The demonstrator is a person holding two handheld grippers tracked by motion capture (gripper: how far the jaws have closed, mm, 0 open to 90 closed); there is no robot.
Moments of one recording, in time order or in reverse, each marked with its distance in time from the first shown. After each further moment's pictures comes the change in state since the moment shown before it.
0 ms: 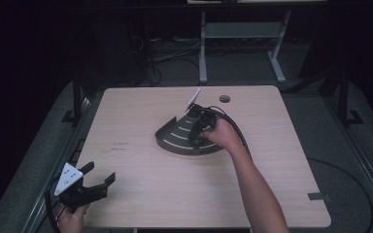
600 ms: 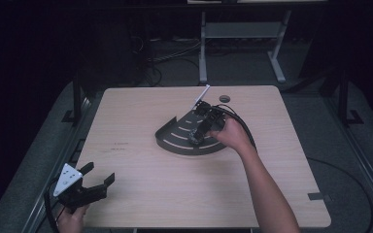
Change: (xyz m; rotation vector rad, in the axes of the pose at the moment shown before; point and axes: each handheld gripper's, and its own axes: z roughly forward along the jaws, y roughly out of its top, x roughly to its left) left arm 0.000 -0.001 -0.001 -0.002 -0.004 0.000; right arm 0.004 -0.021 -0.035 -0.061 -0.003 0.002
